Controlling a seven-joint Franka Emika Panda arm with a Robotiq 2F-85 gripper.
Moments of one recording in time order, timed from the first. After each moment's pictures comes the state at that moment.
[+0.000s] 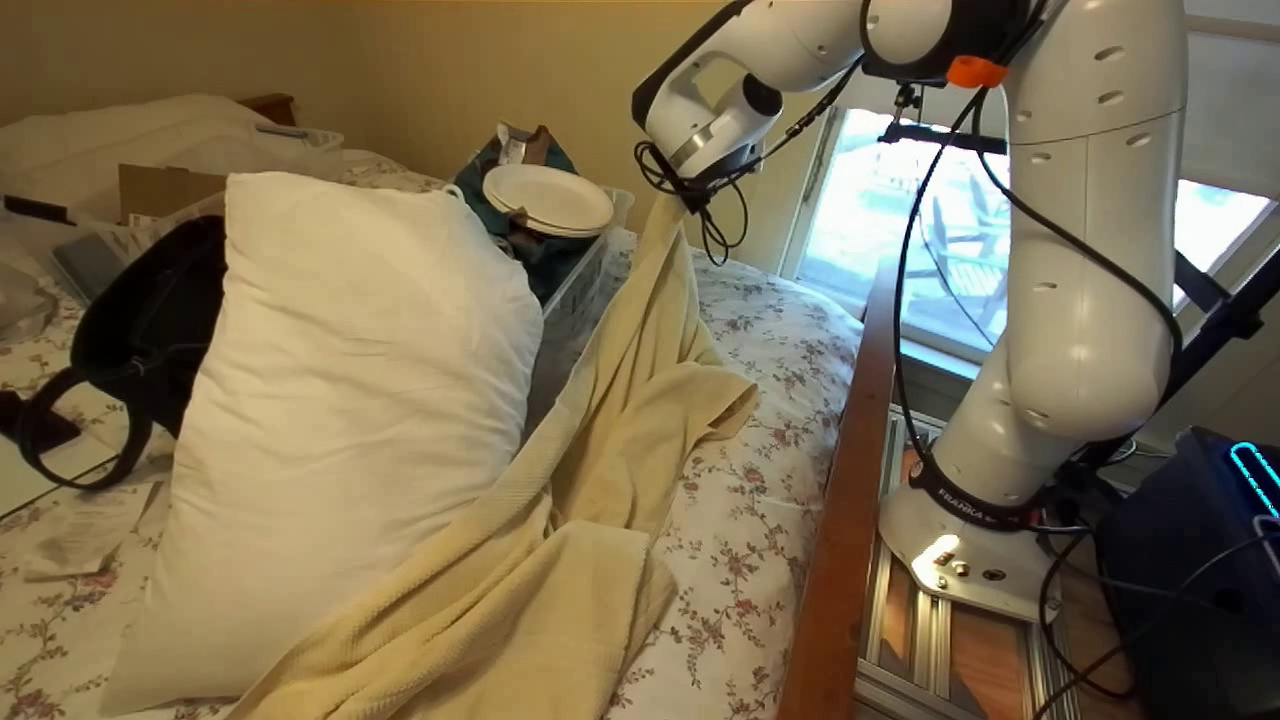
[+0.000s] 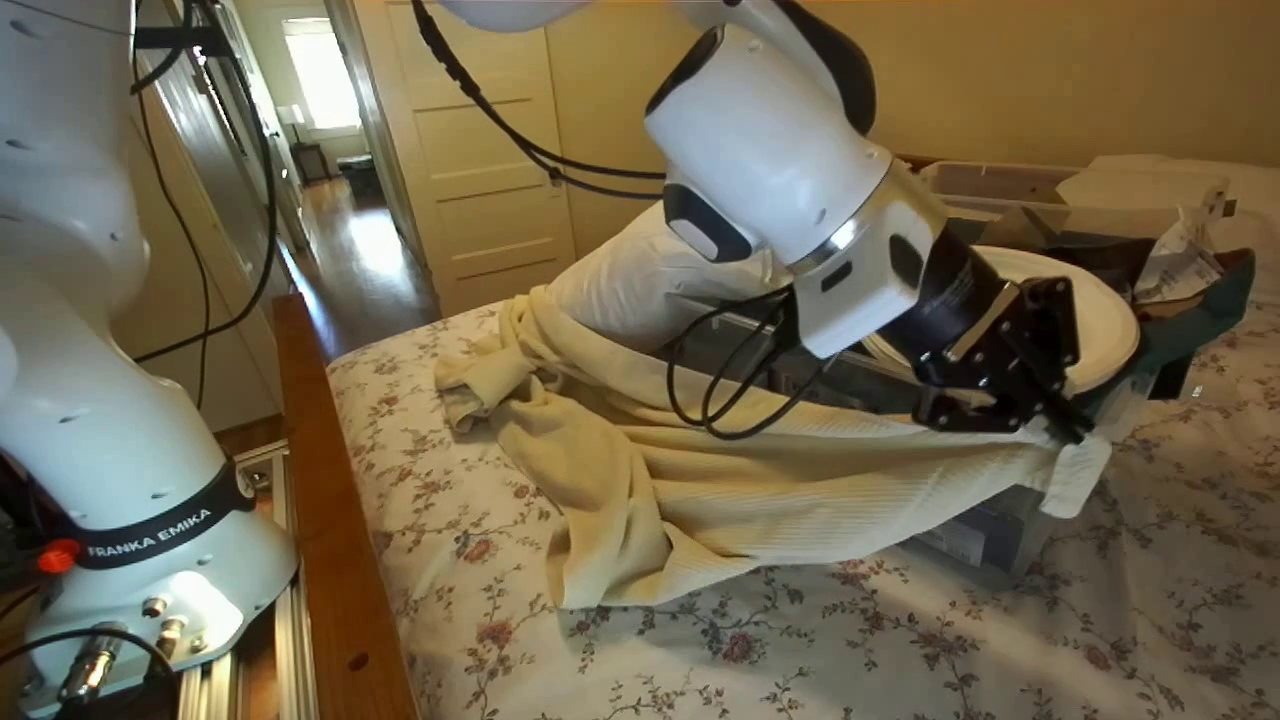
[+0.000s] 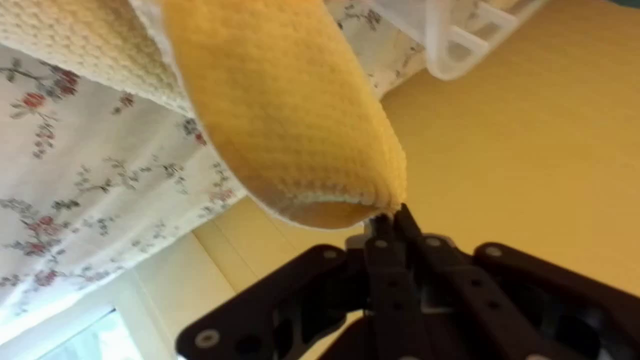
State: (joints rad) arm -0.18 0.48 -0.30 -1.92 1.35 3.36 0.05
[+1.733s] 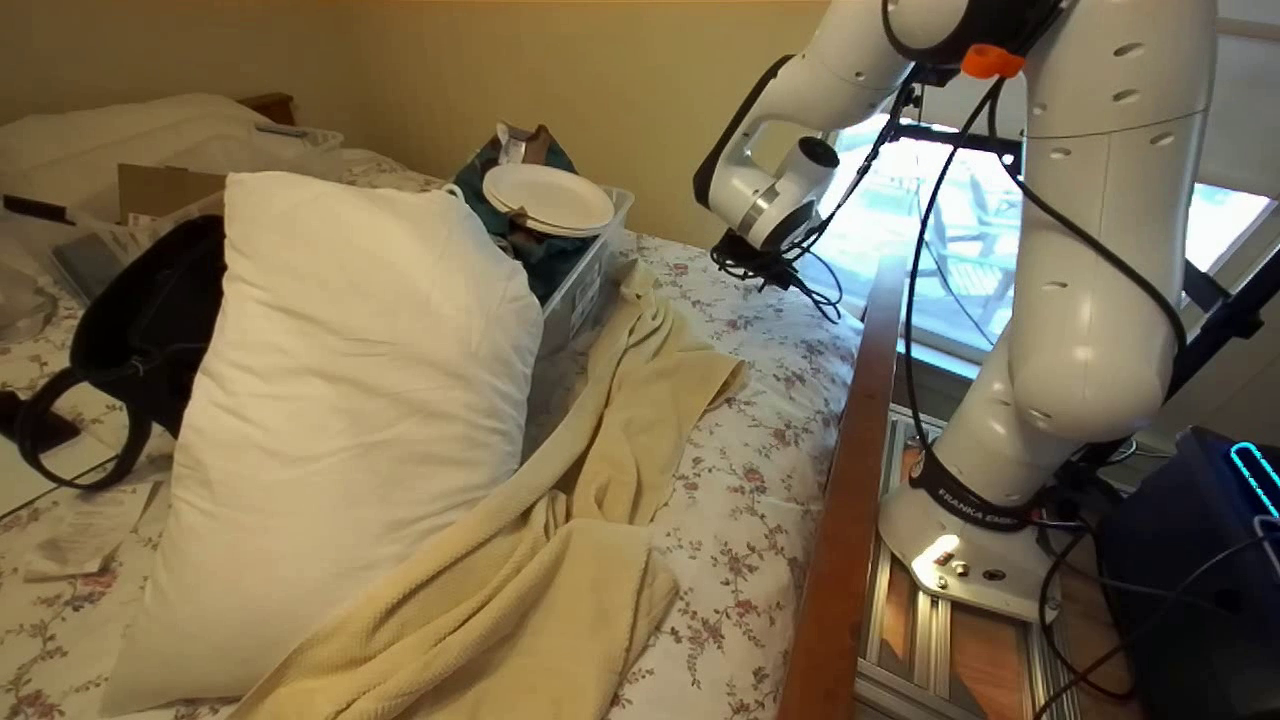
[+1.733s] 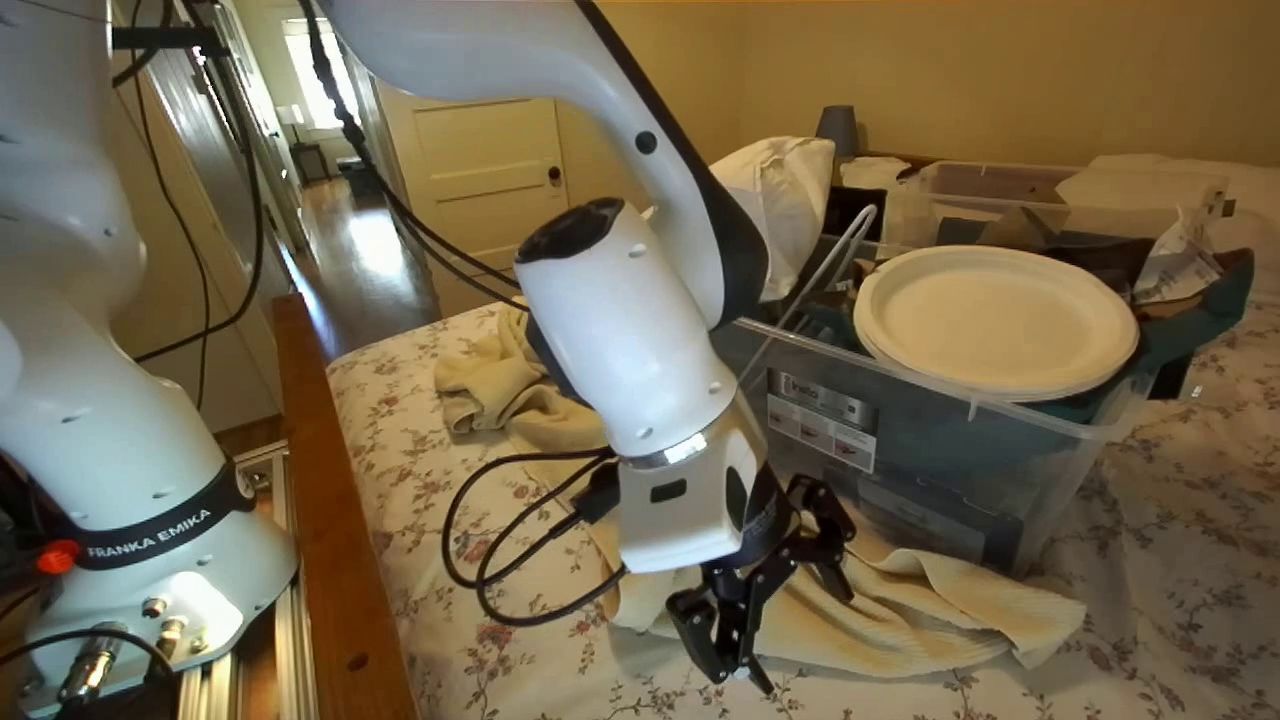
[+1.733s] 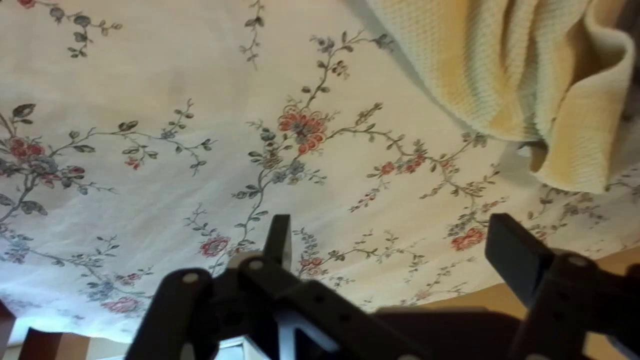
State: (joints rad) arm -0.16 0.41 -0.42 -2.33 1.28 3.16 -0.26
